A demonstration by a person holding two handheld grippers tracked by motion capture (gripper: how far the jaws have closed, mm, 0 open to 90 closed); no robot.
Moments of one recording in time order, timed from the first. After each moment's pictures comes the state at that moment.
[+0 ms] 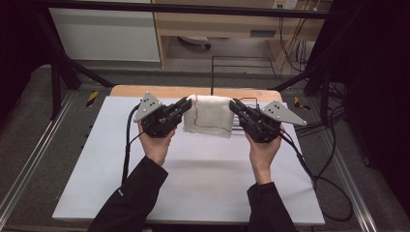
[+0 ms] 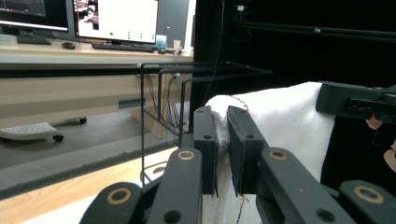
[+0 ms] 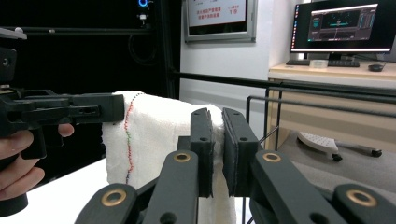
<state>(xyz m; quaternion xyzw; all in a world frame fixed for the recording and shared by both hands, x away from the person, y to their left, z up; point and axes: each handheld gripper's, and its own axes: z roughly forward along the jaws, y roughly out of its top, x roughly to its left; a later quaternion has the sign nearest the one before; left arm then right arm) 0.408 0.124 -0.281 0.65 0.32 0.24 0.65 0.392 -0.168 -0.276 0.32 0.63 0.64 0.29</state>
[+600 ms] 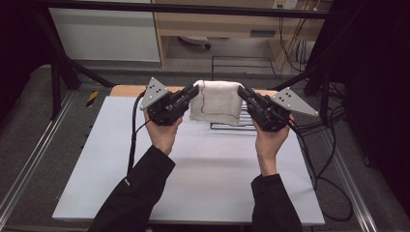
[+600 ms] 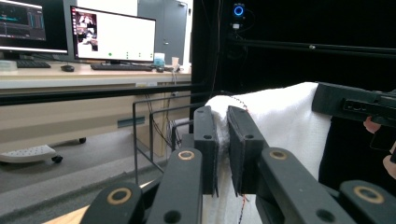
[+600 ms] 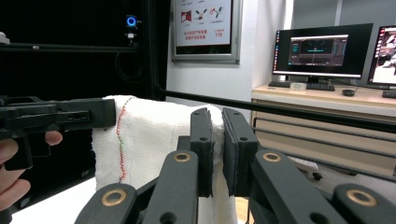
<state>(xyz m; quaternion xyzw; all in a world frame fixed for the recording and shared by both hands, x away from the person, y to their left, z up) 0.420 0.106 -0.250 0.63 0.30 0.26 0.67 0.400 -0.180 -0.247 0.31 0.61 0.65 0.33</state>
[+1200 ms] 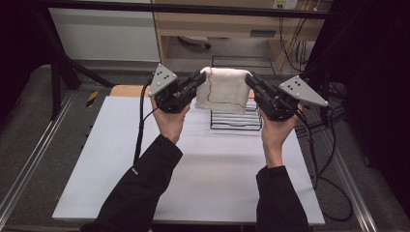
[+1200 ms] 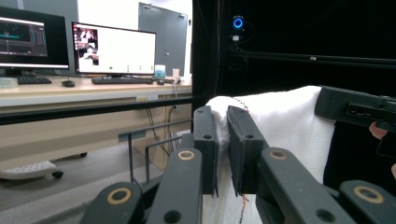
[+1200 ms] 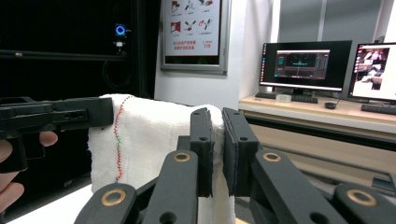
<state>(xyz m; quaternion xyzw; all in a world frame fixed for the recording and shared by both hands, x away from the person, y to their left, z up) 0.436 0.088 -0.227 0.62 0.29 0.27 0.68 0.412 -0.192 -0.224 0.31 0.59 0.65 0.36</state>
